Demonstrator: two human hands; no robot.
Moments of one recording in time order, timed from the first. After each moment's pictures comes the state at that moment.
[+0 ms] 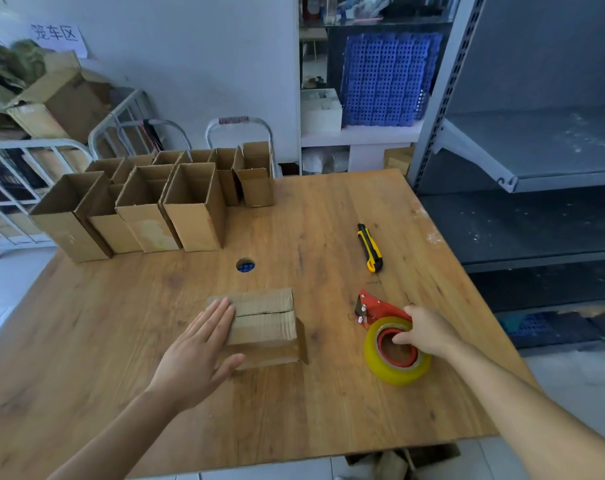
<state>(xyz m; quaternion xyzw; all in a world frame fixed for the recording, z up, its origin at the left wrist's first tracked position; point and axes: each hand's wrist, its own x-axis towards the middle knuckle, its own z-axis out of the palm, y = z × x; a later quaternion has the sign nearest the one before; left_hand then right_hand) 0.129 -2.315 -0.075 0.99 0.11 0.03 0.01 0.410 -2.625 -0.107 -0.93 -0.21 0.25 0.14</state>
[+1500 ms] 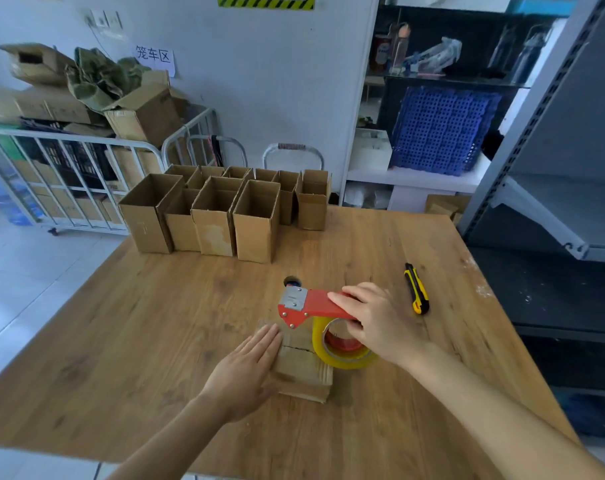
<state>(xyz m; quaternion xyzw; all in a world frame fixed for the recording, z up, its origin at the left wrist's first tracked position) 0.116 -2.310 -0.090 0.99 0.15 -0.07 0.02 0.329 -2.477 -0.014 -0.77 -0.62 -0.09 0.14</state>
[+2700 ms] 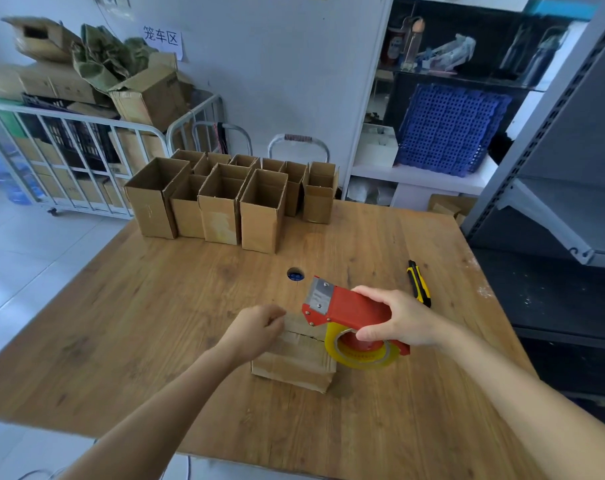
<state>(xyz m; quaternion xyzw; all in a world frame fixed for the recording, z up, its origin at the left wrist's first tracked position) 0.147 -2.302 -0.048 0.89 0.28 0.02 0.36 0.336 -2.496 0.031 -0.74 -0.48 0.36 0.30</state>
